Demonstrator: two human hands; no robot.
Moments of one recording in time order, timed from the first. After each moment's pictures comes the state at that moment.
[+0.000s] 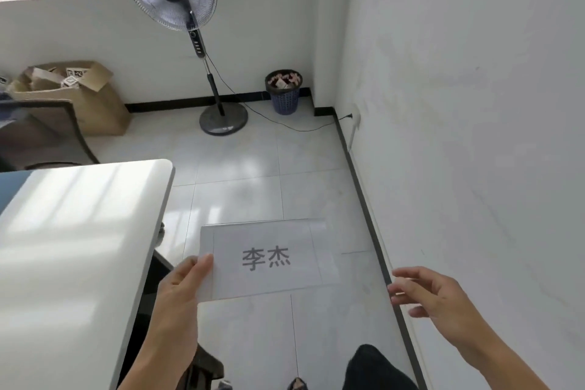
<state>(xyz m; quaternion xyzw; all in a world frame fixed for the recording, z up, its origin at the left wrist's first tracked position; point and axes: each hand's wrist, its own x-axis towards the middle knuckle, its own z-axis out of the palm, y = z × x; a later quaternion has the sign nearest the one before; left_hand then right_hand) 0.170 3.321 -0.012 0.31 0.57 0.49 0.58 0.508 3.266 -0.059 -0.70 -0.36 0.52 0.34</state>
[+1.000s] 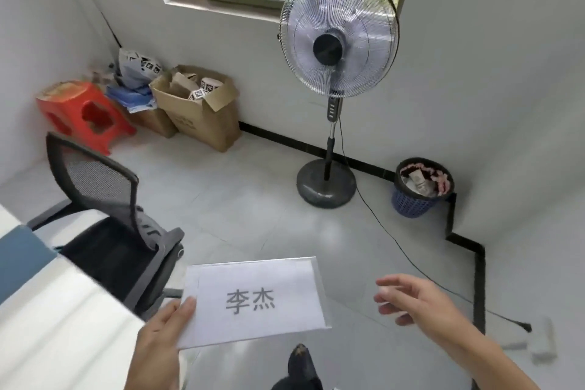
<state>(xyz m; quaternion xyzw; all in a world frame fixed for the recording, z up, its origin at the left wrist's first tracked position) 0.040 3.920 -0.038 0.08 0.68 0.61 0.39 0.338 4.098 -0.078 -0.56 -0.56 0.61 0.12</state>
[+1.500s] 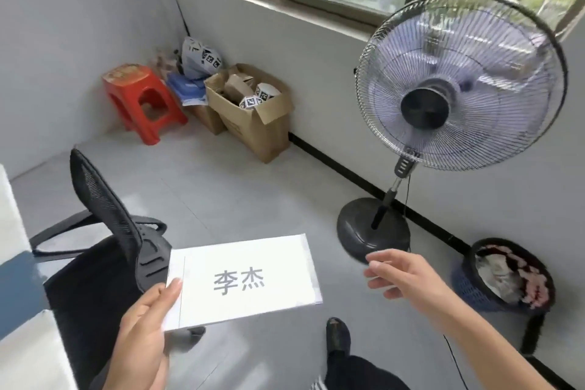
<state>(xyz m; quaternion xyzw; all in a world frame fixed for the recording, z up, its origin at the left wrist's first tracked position) -0.114 4.157 -0.032 -0.01 0.65 0.70 0.30 0.113 4.426 -0.071 -0.45 -0.64 0.62 0.05</state>
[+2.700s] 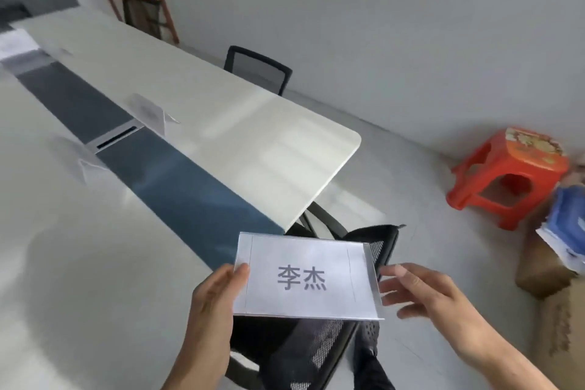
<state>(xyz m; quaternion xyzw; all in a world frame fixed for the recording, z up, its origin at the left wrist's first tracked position) -0.437 4.100 -0.032 -0.36 0.56 0.72 -0.20 -0.606 4.338 -0.023 0.09 -0.75 0.55 -0.34</state>
